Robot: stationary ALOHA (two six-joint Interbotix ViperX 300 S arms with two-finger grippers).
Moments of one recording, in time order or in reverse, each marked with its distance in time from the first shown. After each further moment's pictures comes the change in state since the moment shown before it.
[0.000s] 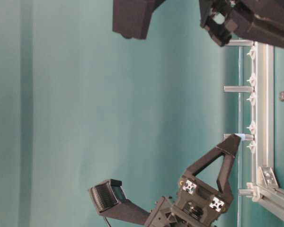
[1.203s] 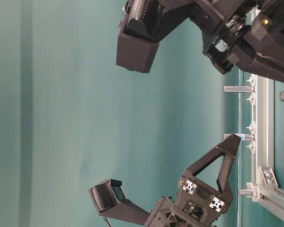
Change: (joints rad) left arm 0.000 0.000 0.000 0.000 0.000 0.000; right arm -0.020 0.081 -0.094 0.000 0.002 -0.002
